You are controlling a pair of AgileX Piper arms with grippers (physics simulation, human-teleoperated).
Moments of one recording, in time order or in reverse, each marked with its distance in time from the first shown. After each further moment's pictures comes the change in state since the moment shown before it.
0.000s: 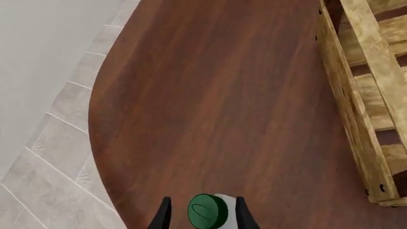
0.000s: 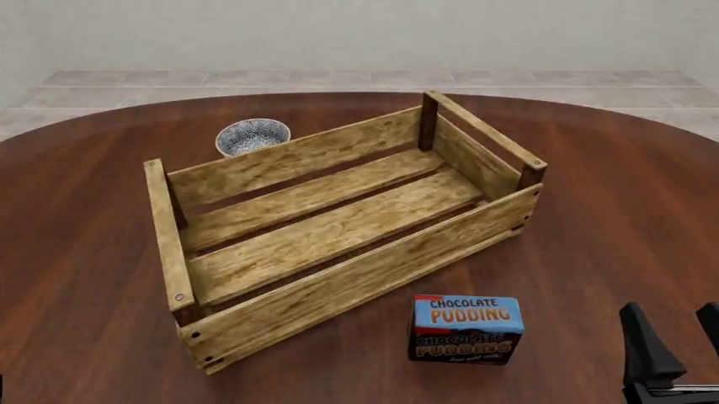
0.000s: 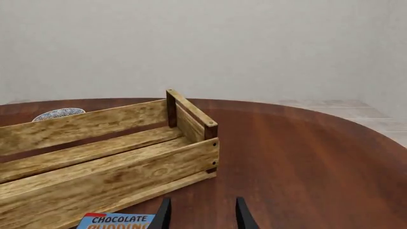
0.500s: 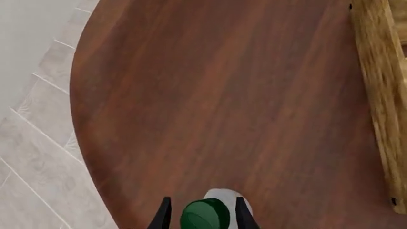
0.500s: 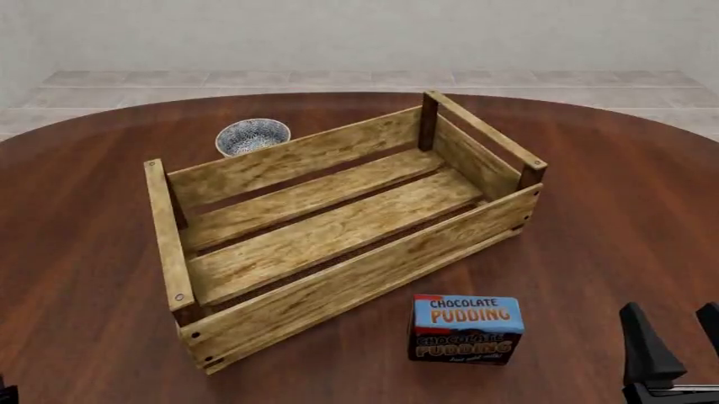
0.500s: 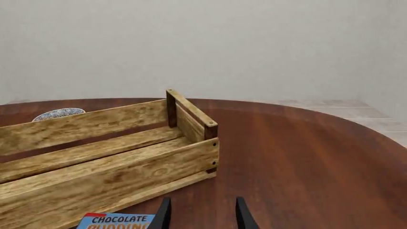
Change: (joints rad) left arm 0.083 0.171 0.145 -0.200 -0.018; right arm 0.000 0.000 0.000 0.000 0.000
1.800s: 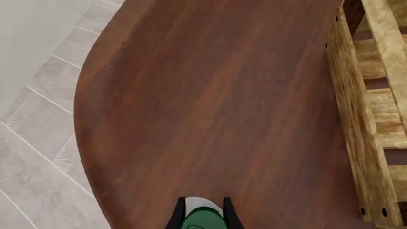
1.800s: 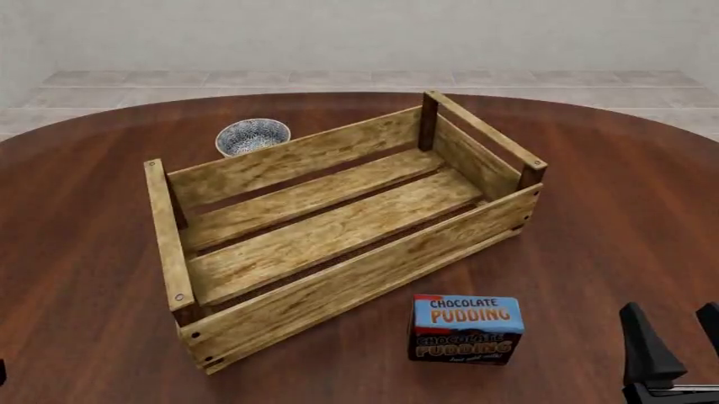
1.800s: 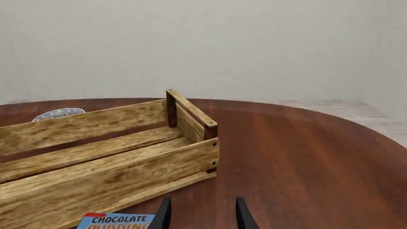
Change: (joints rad) left arm -0.061 -0.051 -0.115 0.096 -0.083; right arm 0.000 0.000 0.000 0.000 0.000
